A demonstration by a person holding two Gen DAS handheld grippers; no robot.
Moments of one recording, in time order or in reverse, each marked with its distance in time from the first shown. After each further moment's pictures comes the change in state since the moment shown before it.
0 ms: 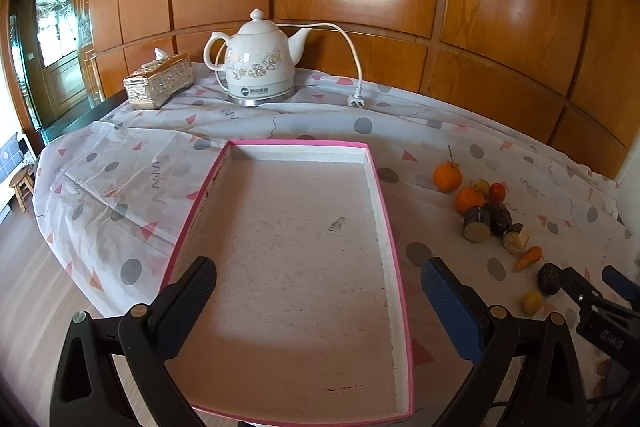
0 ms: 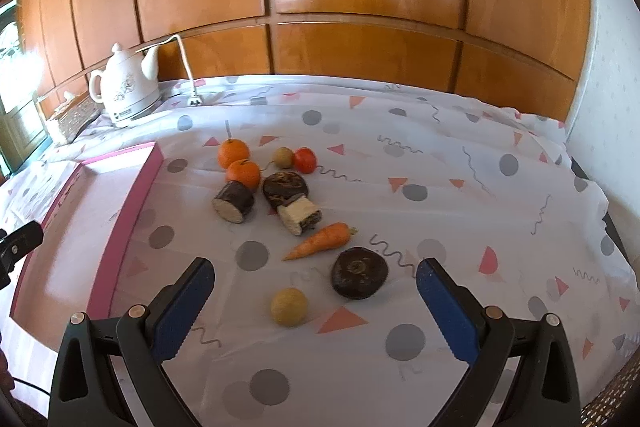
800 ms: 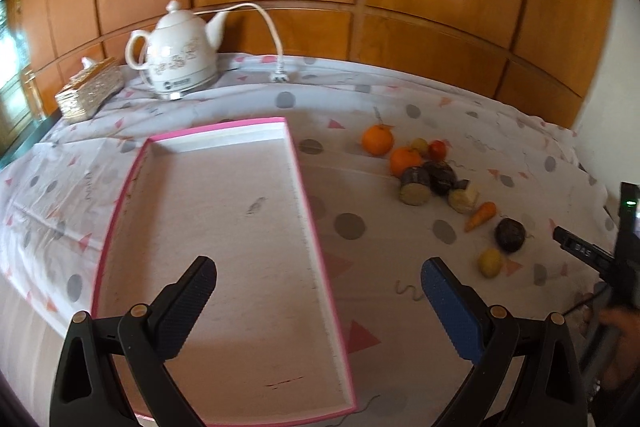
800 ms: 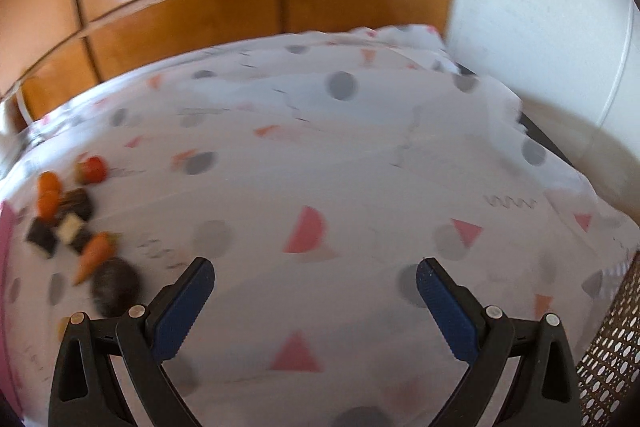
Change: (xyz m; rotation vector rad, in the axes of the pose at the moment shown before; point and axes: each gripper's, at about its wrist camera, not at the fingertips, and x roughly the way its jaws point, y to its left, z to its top) left arm 0.014 -0.043 -0.006 0.154 0.084 -0.193; right arm 0.043 -0.146 -0.030 0.316 0.102 -0.325
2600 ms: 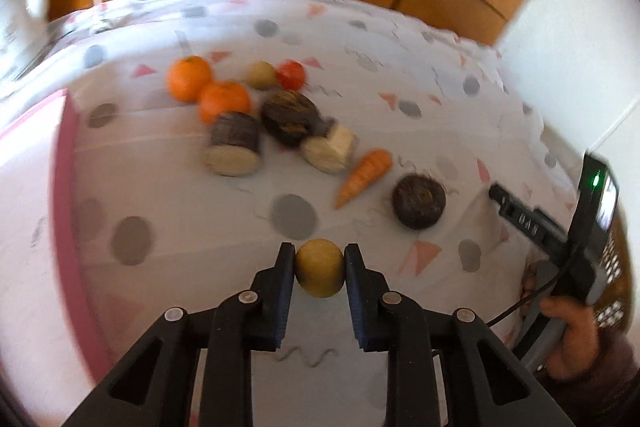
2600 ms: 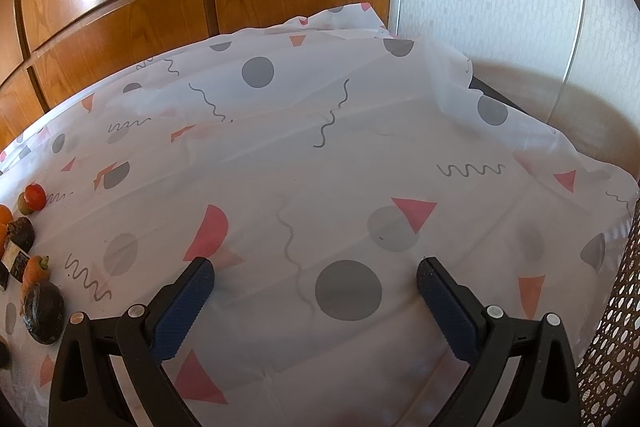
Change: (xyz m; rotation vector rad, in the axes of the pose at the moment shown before) left arm 0.091 -0.087 0.023 0.130 0.264 -0.351; right arm 0.023 -0.029 -0.011 0.126 -0.018 -0.097
